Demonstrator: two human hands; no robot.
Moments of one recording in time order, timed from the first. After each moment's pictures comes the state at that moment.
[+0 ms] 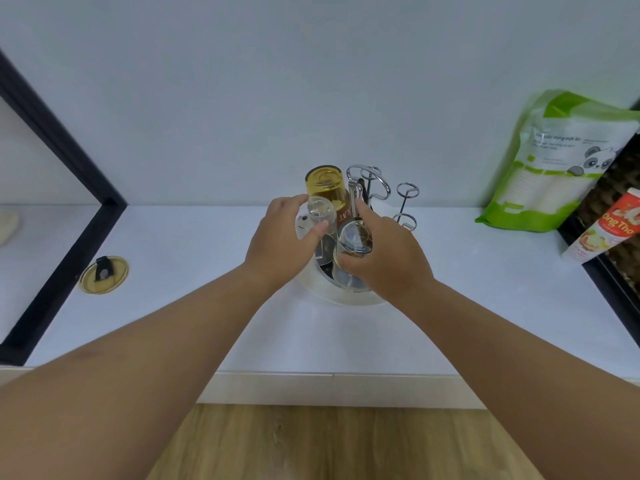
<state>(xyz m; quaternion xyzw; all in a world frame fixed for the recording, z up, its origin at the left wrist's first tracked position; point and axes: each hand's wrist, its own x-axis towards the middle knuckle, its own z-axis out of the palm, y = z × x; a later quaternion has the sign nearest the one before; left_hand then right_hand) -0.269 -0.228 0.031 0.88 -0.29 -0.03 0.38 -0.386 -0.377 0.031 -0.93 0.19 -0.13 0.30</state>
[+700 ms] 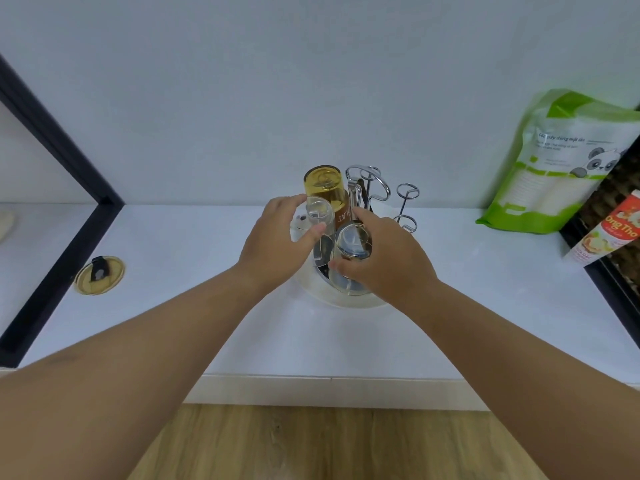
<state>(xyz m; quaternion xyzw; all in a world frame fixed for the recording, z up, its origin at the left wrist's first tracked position) -0.263 -0.223 0.027 0.87 -0.30 -0.03 0.38 -0.386 -0.382 0.031 -0.93 0.18 -0.11 0.30</state>
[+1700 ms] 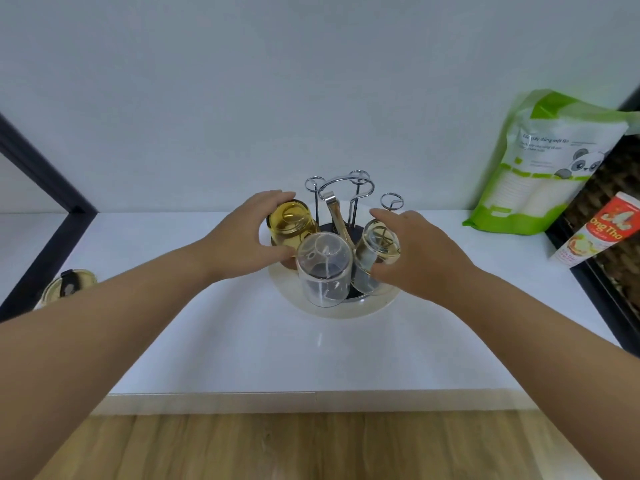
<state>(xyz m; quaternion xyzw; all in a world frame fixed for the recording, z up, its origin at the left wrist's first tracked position) -0.217 -0.219 0.040 0.84 -0.42 -0.13 0.32 -0.406 -0.449 0.046 -0.95 0.21 -0.02 0.23</state>
